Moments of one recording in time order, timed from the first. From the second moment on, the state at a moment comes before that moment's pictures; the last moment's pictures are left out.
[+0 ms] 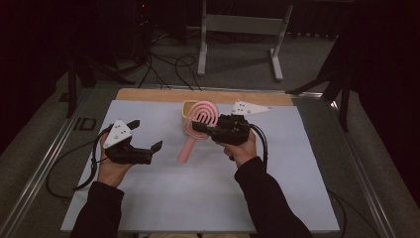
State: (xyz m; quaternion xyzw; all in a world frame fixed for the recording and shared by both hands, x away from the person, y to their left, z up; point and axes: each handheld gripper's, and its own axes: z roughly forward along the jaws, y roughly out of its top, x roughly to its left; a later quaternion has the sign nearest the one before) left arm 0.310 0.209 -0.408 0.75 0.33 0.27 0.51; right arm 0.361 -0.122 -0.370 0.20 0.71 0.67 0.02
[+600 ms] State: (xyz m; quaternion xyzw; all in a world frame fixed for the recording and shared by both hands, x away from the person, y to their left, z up) left arm 0.279 0.236 -0.444 0.72 0.37 0.29 0.50; right arm 0.361 -0.120 -0.369 0.20 0.72 0.66 0.04
